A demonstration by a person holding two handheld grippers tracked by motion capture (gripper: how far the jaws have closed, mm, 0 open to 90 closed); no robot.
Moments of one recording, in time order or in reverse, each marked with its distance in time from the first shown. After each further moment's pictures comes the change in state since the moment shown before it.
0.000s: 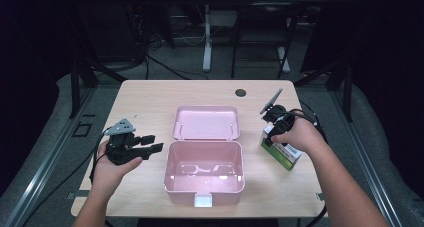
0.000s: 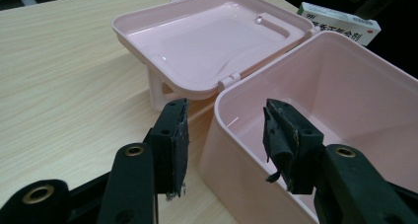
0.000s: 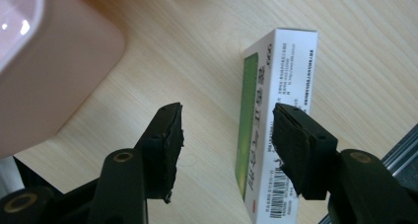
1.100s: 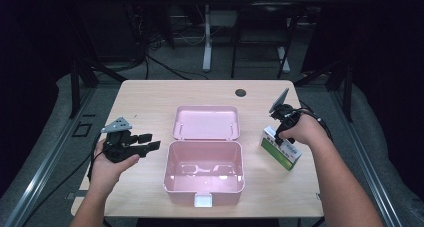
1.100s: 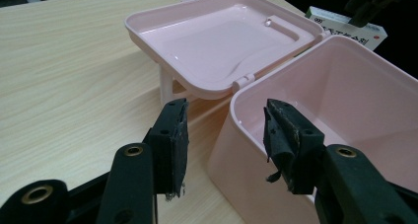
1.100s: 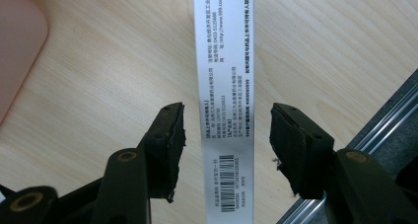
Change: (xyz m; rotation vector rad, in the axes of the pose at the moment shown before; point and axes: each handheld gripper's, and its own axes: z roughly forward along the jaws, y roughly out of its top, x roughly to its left) left arm 0.012 -0.003 -0.001 -0.005 0.006 -0.033; right arm -0.041 -0.003 0.028 0.124 -0.024 0.102
